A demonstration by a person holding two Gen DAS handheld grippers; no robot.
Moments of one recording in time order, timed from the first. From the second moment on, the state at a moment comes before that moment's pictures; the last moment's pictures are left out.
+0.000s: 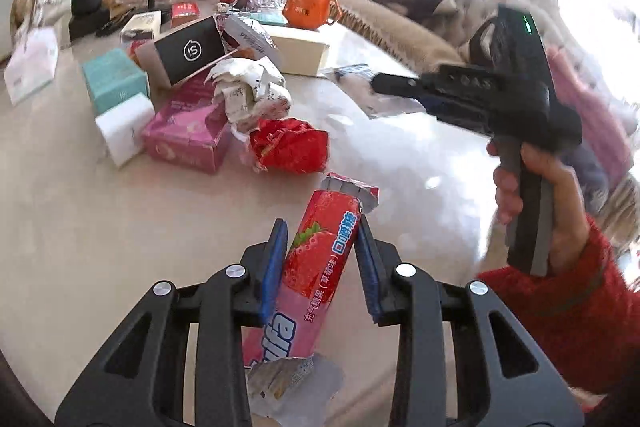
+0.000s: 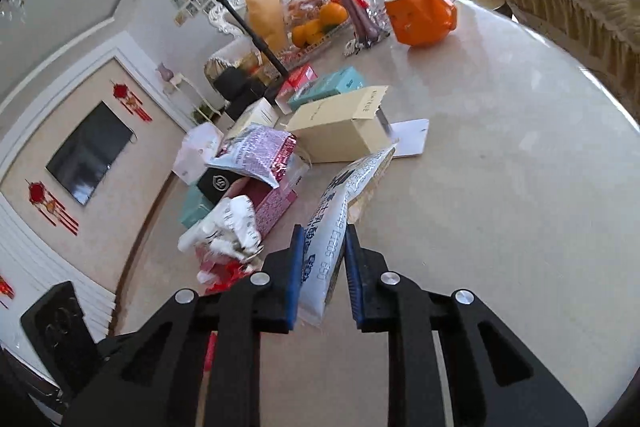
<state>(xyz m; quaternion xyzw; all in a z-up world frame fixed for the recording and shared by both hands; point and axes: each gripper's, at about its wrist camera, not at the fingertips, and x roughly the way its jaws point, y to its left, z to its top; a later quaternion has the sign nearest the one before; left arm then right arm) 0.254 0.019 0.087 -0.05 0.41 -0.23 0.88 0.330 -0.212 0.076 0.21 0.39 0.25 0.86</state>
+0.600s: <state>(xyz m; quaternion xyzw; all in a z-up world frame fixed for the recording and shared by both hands) 0.059 -0.029 0.037 -0.09 0.41 -0.24 0.87 0.089 -0.227 0.041 0.18 0.41 0.32 0.84</state>
